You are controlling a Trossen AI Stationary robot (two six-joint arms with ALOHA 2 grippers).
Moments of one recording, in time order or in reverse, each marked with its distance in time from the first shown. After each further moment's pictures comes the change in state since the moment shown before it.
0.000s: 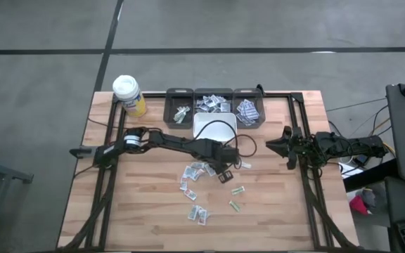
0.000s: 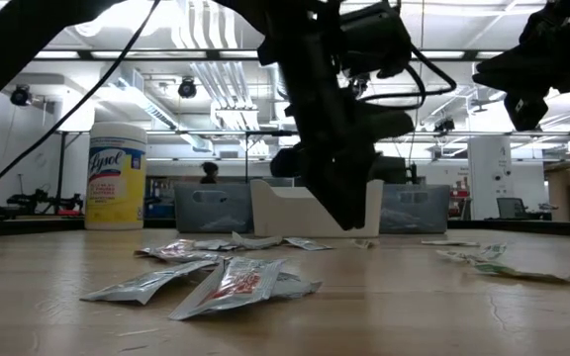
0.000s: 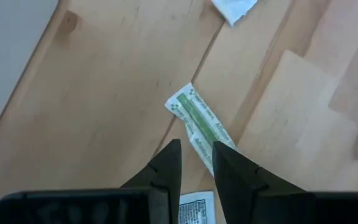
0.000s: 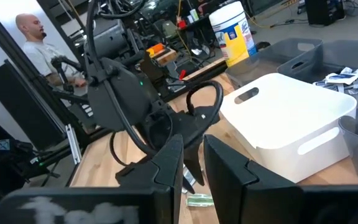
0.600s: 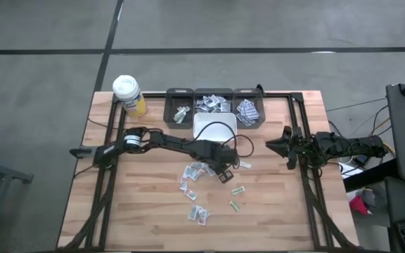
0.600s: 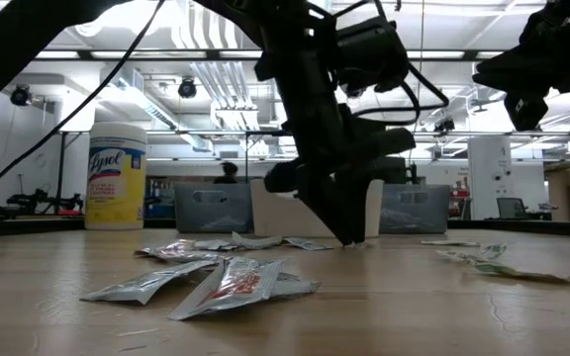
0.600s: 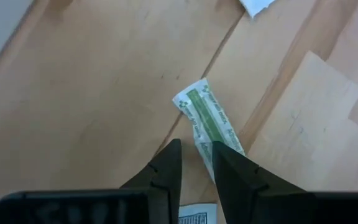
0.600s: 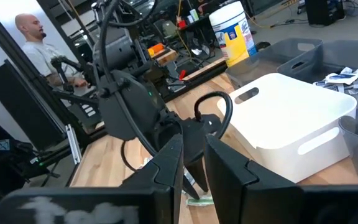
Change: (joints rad) left arm 0.000 0.000 -0.063 0.078 0.009 -0.077; right arm 0.000 0.000 0.000 0.000 0.000 0.000
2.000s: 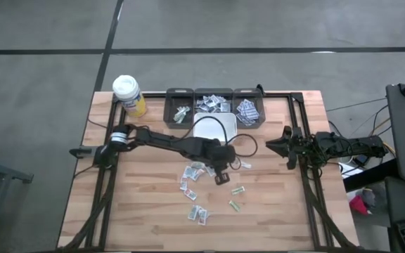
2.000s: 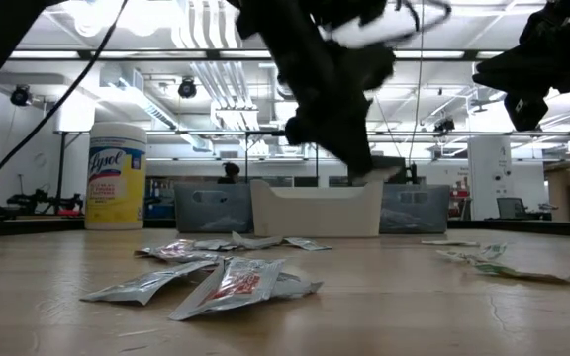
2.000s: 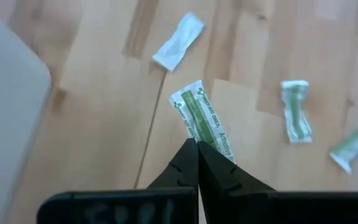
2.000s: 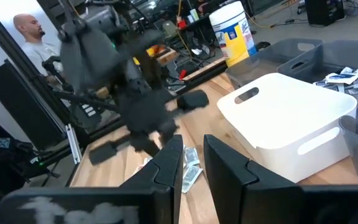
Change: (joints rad) left arm -0.025 -0.169 -0.094 0.125 0.012 0.293; right arm 0.000 0.000 0.000 -0.001 0.000 0.000
